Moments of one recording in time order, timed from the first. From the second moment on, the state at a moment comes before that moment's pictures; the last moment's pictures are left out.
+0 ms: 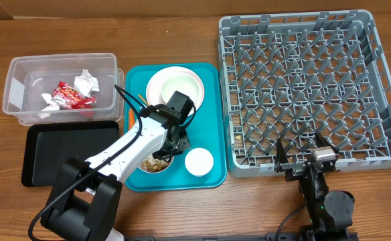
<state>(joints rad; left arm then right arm) -0.51 1.72 1.07 -0.84 0.01 -0.80 0.12 0.01 0.02 -0.04 -0.04 -0.02</state>
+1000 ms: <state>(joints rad) -0.51 1.72 1.27 -1.14 -0.06 -0.75 0.12 0.01 0.02 -0.04 -0.04 -0.02</state>
